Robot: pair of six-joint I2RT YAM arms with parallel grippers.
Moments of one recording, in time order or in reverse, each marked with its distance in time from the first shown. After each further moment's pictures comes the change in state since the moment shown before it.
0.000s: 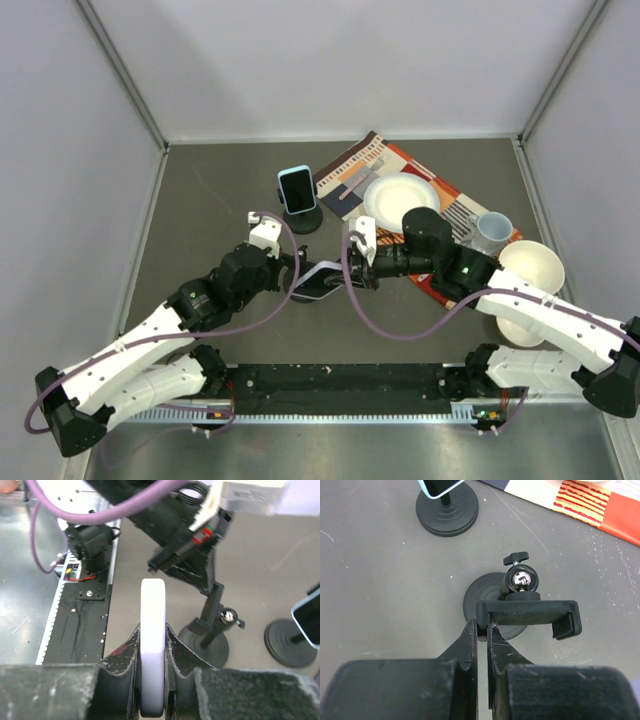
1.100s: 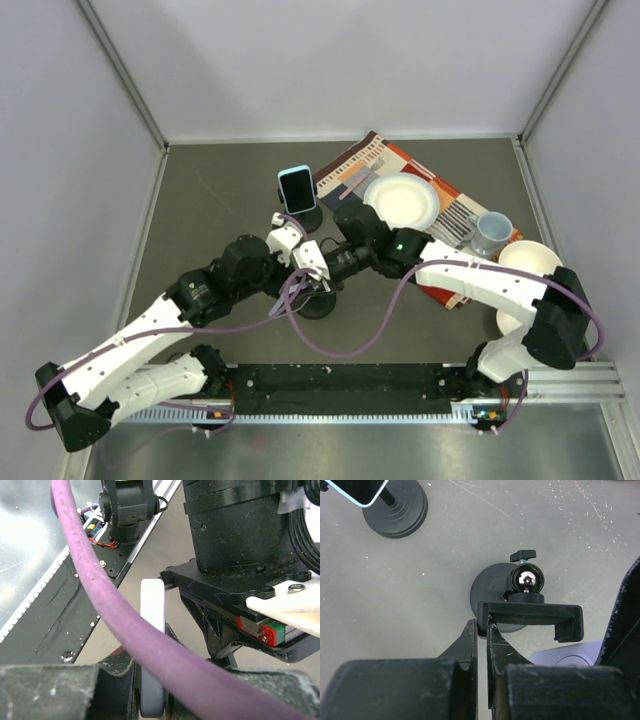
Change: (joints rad) left arm 0.011 0.056 0.103 -0.126 0.265 0.228; right arm 0.060 0.387 0.221 -0.143 -0.256 -0.454
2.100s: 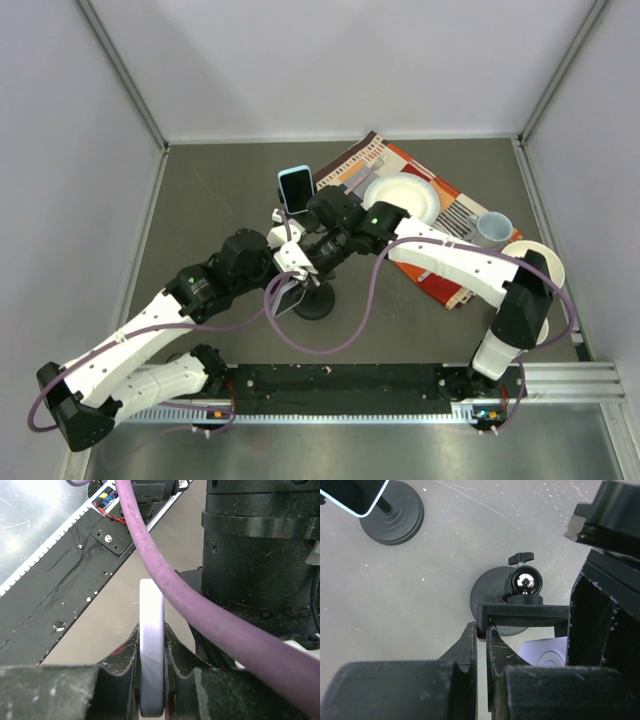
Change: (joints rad) left arm 0.030 0.027 0.027 -0.024 0.071 0.061; right arm 0.004 0.200 0.332 -0.425 -0.019 -0.326
